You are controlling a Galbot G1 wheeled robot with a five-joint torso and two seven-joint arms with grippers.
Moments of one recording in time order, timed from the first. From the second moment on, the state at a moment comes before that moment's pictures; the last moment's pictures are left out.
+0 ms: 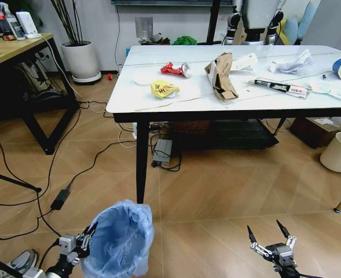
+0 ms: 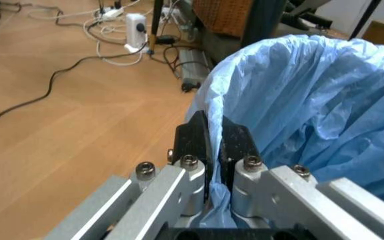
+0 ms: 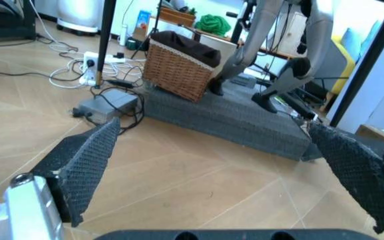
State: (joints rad) left arm 1.86 -1.18 -0.77 -1.89 -0.50 -0.13 0.39; right arm -1.76 1.51 0.91 1.73 0.05 0.59 -0.42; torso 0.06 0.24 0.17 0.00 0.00
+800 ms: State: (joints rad) left arm 1.96 -1.05 -0.70 -2.15 -0.54 -0.13 0.31; right arm -1.83 1.53 0.94 1.78 0.04 0.60 -0.42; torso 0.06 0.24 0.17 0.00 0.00
